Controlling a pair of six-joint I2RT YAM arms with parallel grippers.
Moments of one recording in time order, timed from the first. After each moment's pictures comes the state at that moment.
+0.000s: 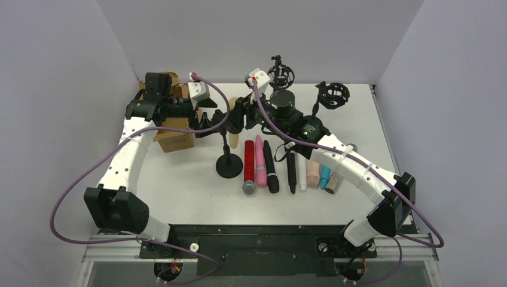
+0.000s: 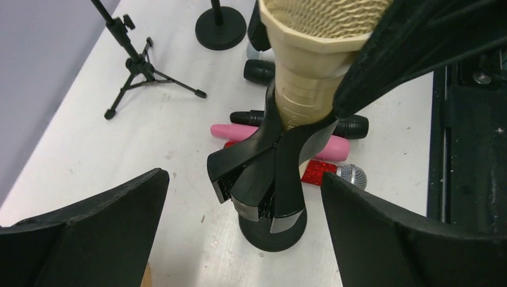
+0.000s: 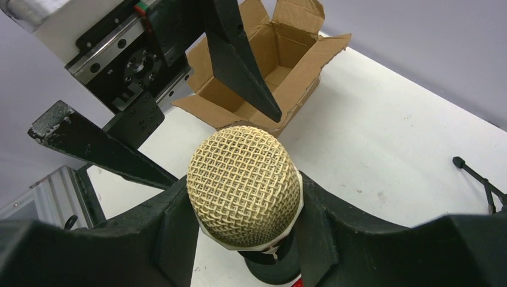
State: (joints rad) left arm -0.13 1.49 1.55 -0.80 1.06 0.72; right arm 0.82 1.52 1.48 -0.10 -0.13 0.17
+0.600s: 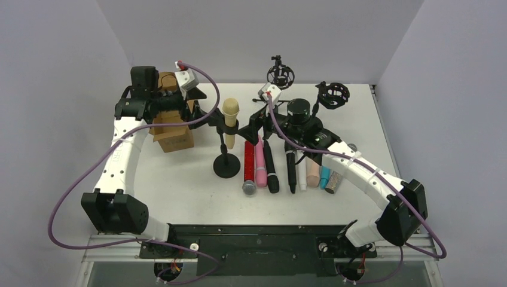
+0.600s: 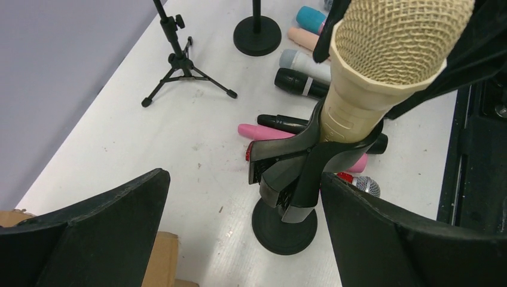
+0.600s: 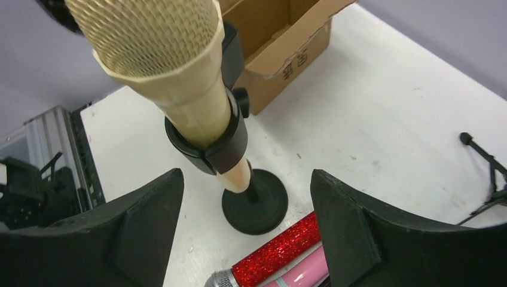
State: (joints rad) left arm -0.06 1.48 1.59 -0.72 1.02 0.57; right arm 0.69 1.41 1.25 -0.02 -0.36 0.10
